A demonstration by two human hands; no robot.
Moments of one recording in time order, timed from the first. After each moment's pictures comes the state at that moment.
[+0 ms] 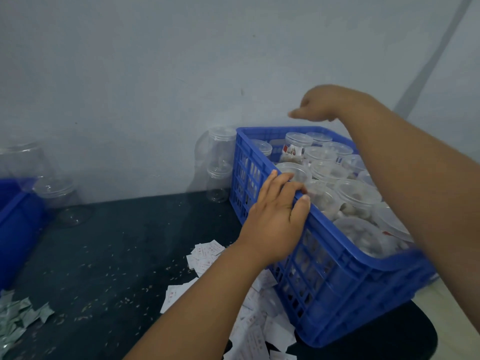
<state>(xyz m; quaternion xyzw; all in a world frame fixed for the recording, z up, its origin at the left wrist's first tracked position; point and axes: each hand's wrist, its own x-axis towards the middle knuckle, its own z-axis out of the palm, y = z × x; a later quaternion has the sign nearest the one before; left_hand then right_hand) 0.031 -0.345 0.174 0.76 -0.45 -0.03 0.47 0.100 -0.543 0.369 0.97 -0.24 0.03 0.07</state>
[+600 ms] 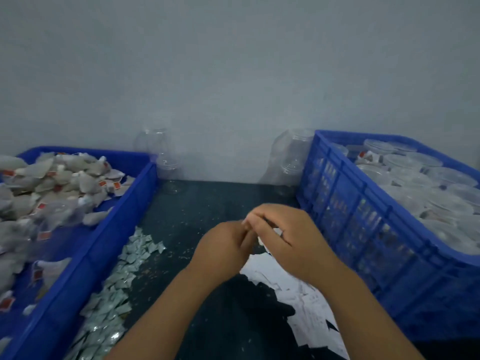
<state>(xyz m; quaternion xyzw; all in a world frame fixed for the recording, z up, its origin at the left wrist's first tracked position) 0.031 -0.123 0.116 0.90 -0.29 0.06 0.32 -0.044 -0.280 0.186 0.90 0.19 0.19 -0.34</state>
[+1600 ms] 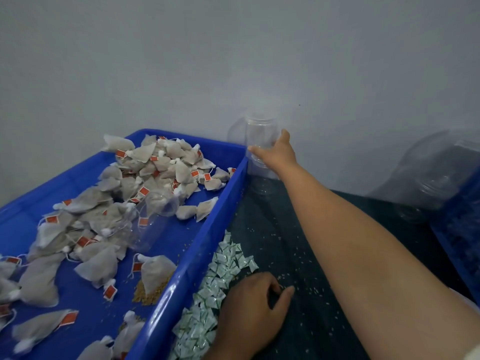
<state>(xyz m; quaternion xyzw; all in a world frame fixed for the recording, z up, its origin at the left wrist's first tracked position) 0.060 0.003 -0.011 0.93 -0.07 0.10 0.35 0.356 -0.084 0.127 0.87 -0.01 0.07 -0.49</state>
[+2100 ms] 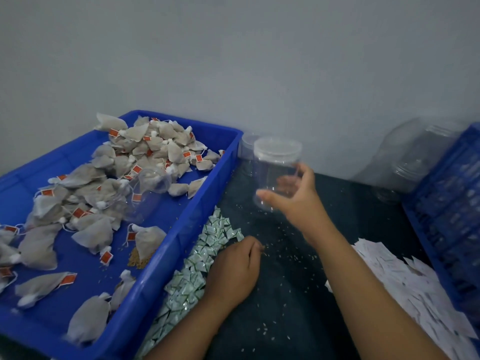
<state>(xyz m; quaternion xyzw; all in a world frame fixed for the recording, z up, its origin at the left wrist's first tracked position) 0.060 0.006 -0.002 0.92 -0.06 0.11 0.36 0.134 -0.153 0.106 0.78 0.07 0.03 -0.62</state>
